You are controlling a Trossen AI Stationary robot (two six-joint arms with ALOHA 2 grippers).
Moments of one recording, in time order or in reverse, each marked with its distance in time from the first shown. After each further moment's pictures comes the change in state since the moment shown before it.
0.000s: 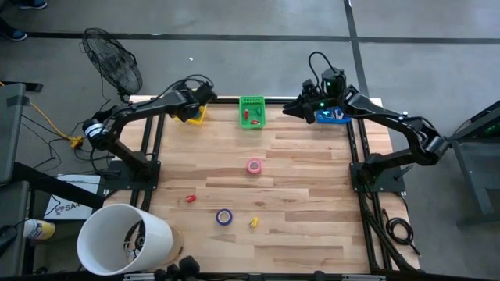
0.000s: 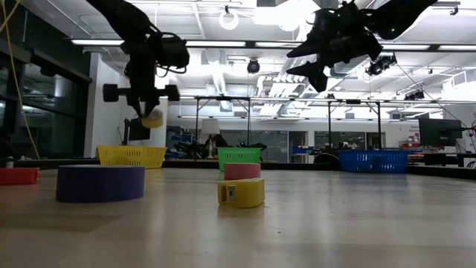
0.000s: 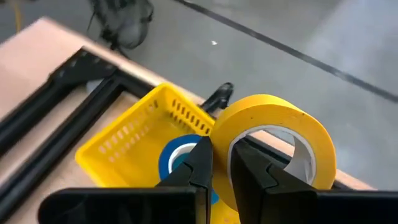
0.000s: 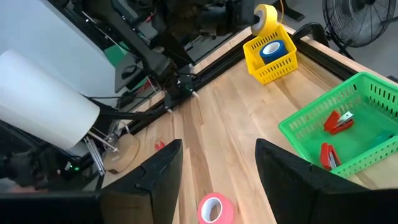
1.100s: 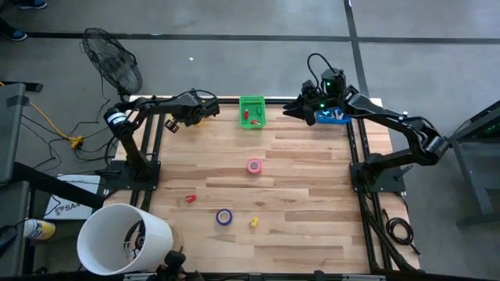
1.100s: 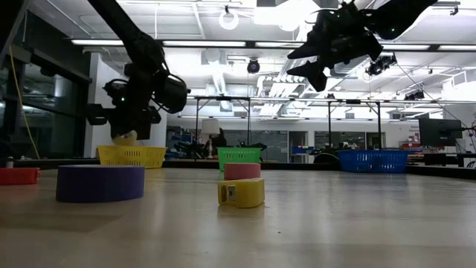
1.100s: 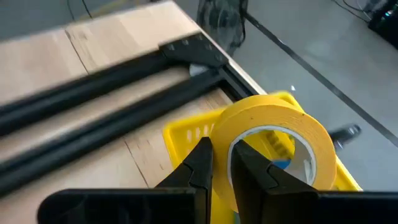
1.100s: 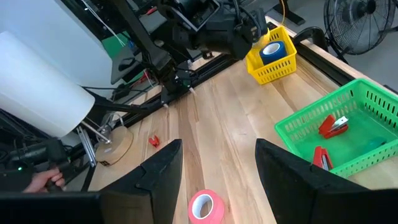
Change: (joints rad) left arm 0.026 0.229 0.000 -0.315 -0.119 -0.711; right arm 0.000 0.000 0.000 -0.017 0.000 -0.078
